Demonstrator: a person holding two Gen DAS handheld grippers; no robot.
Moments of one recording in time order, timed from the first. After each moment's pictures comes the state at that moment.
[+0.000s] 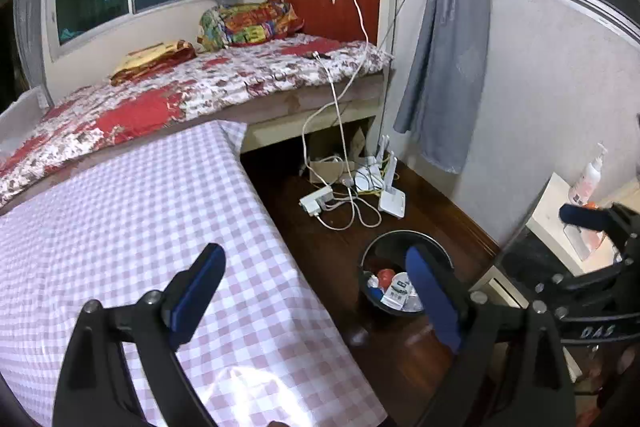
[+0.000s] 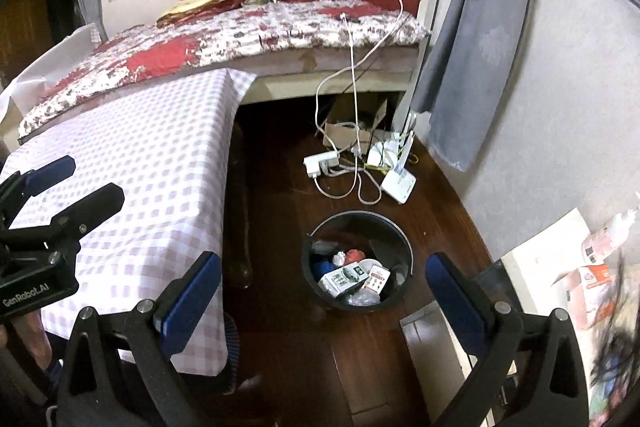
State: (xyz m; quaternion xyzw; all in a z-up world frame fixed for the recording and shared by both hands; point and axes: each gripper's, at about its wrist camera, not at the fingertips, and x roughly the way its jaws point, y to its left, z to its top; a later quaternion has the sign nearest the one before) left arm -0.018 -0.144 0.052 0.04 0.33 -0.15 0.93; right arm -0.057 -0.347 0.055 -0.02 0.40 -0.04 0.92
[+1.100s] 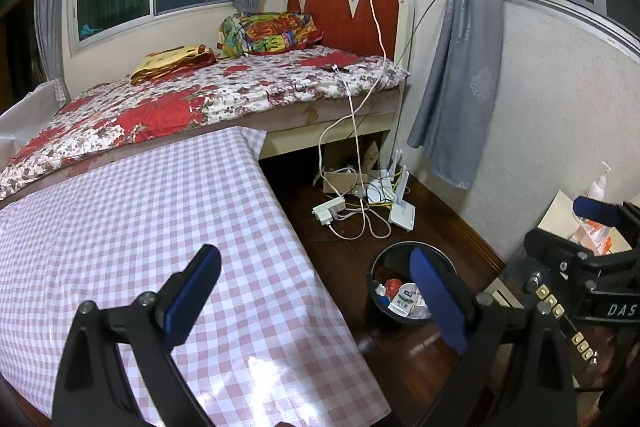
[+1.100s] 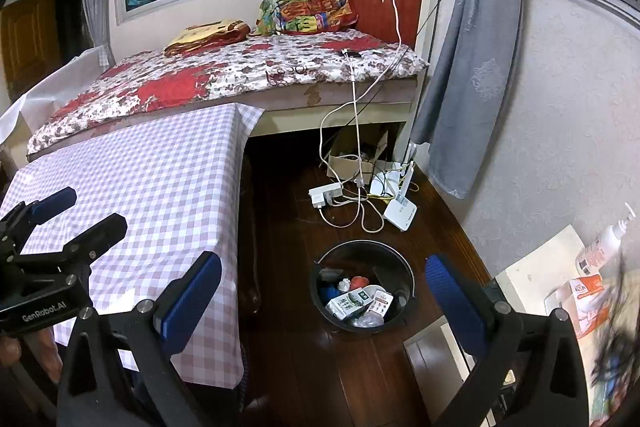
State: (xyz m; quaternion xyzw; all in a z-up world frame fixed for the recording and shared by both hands) left arm -0.028 -0.127 0.060 0.02 0.32 -0.13 0.94; right arm -0.068 -0.341 0.074 -0.02 0.36 -0.03 0.93
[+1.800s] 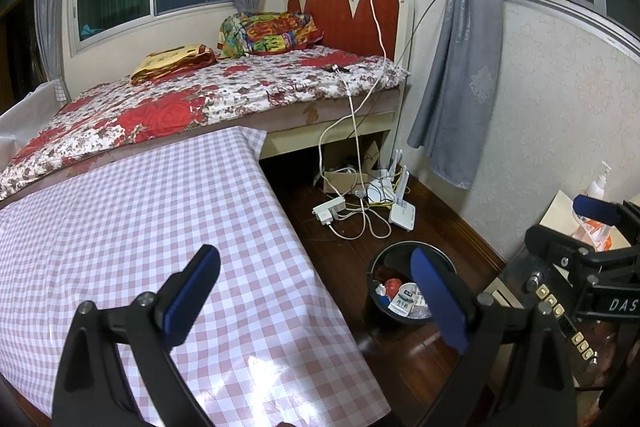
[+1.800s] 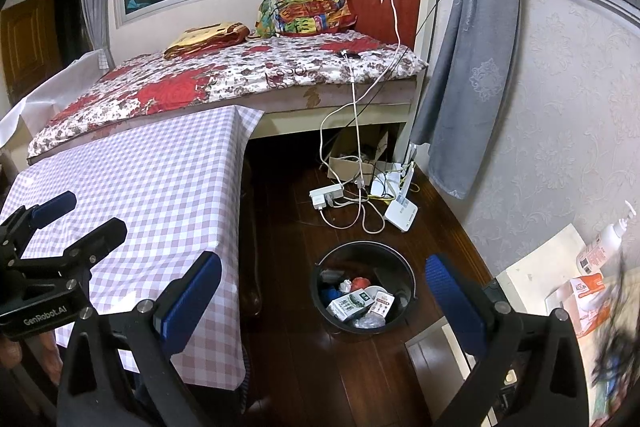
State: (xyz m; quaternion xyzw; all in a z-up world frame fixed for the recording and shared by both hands) left arm -0.029 -0.126 0.061 0.02 0.32 -0.13 0.94; right arm -0.068 -0.347 0.075 -0.01 0.36 -0.03 0.93
